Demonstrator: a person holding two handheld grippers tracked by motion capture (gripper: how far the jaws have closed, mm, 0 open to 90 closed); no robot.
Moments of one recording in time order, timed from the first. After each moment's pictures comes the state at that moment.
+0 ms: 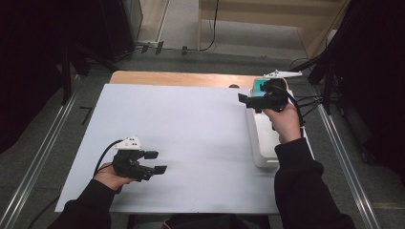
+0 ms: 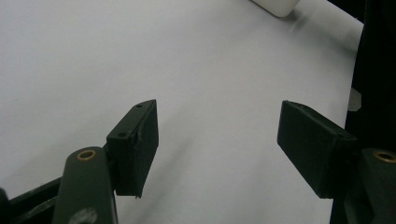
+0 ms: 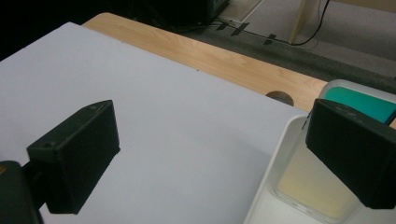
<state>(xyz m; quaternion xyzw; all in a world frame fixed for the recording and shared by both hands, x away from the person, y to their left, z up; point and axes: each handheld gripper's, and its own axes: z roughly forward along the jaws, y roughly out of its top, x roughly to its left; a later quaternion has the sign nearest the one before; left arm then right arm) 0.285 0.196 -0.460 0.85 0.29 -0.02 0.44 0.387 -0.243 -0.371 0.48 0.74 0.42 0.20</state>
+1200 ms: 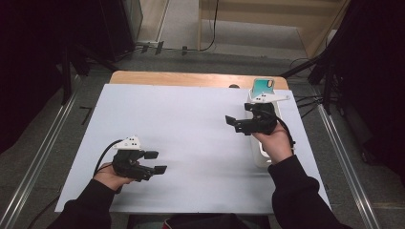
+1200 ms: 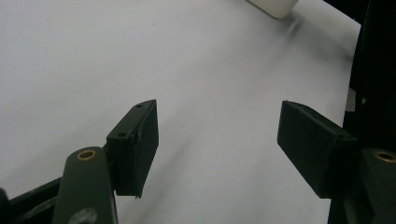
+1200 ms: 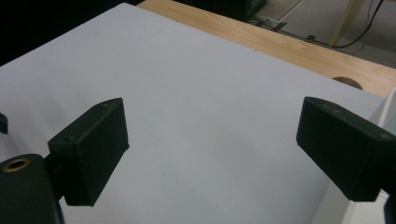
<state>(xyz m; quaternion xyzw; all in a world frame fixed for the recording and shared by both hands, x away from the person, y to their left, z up) 0.285 0.196 -0.460 0.85 0.29 -0.02 0.44 0.337 -0.208 -0.399 0.43 0.76 0.45 0.17</state>
